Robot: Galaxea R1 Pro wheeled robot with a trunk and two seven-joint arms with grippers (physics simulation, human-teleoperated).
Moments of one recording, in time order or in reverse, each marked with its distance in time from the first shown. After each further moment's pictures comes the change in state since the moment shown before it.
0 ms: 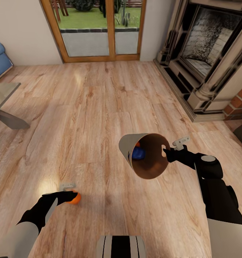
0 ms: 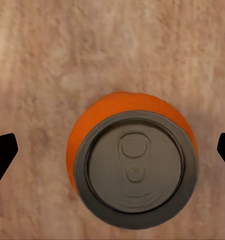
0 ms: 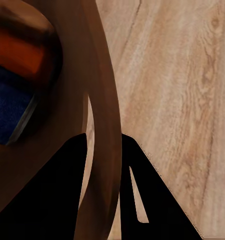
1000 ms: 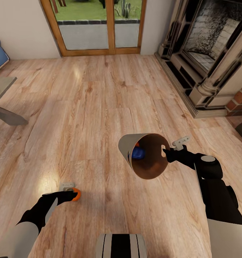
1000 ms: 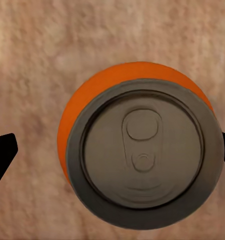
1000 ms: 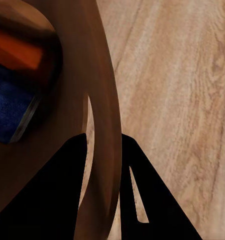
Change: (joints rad) left arm 0.000 0.000 0.000 -0.002 0.003 -0.001 -0.001; right arm 0.002 0.000 0.003 -0.001 -0.005 -0.001 0.001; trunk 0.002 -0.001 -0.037
